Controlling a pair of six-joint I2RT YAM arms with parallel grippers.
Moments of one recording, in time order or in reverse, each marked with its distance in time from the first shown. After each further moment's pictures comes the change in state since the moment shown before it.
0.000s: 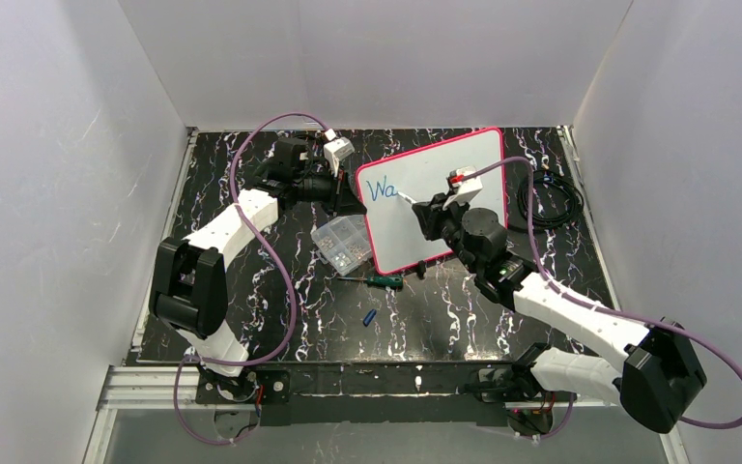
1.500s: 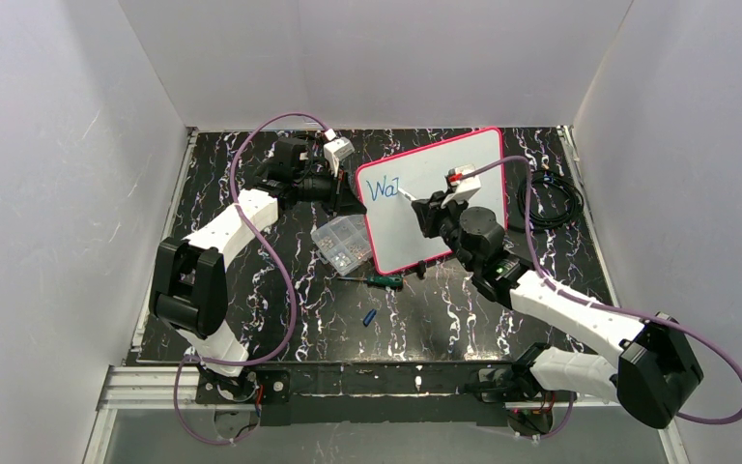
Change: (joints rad) left arm 0.000 0.000 0.000 0.000 -0.002 0.000; right arm 0.000 0.030 0.017 0.040 0.029 -0.017
